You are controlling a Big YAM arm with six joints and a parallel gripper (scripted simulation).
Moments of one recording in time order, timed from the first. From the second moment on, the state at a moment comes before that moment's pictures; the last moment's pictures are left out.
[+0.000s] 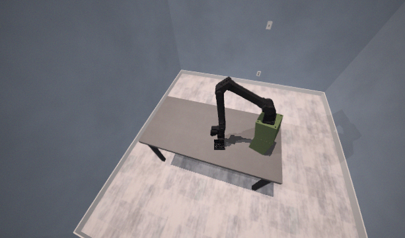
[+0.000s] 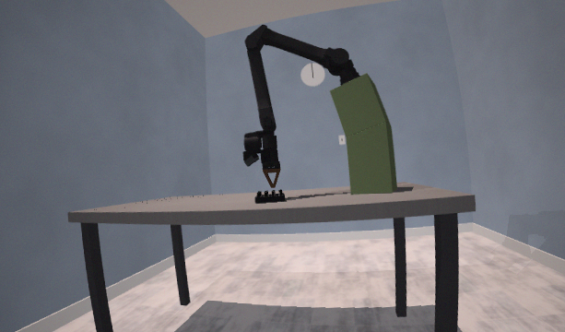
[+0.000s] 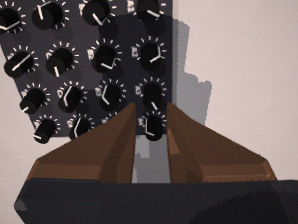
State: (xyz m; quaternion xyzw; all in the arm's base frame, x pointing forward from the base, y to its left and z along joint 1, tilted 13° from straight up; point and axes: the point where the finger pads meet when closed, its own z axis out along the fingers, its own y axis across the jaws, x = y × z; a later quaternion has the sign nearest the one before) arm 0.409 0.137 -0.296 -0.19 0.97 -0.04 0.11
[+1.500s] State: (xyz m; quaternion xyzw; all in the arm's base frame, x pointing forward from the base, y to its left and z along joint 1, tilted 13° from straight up) arm 0.409 0.137 -0.299 -0.19 0.97 -0.04 0.11
